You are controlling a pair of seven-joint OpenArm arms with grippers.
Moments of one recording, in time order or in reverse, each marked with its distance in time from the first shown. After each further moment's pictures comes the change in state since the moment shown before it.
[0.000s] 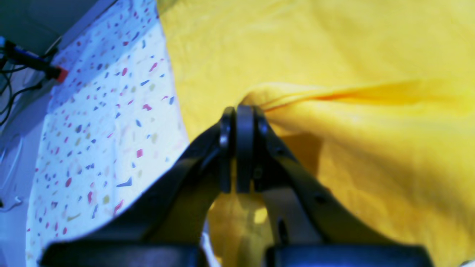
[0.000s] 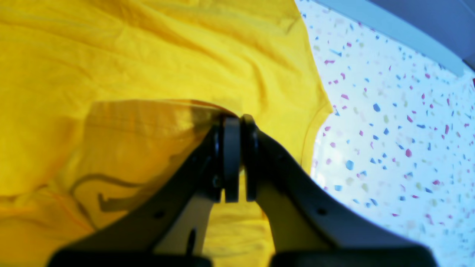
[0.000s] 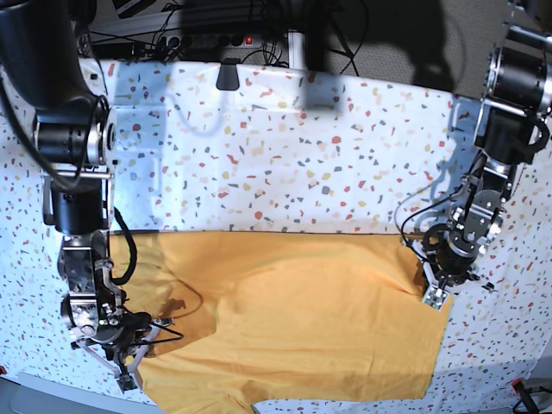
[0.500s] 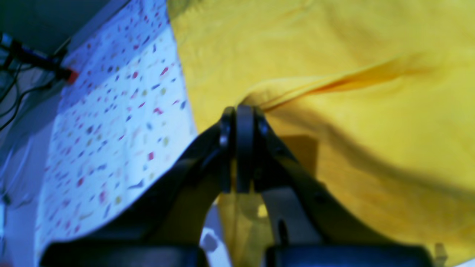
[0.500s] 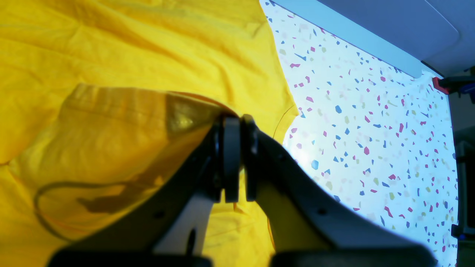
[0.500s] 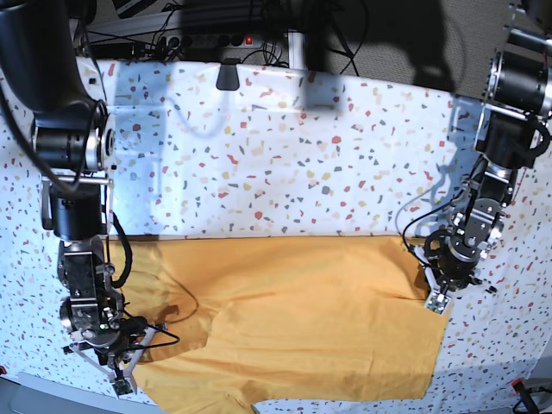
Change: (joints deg) left arm -0.4 0.1 -0.1 0.0 0.0 2.7 1.5; right arm 1.0 0.0 0.0 -1.1 -4.0 -3.8 1.1
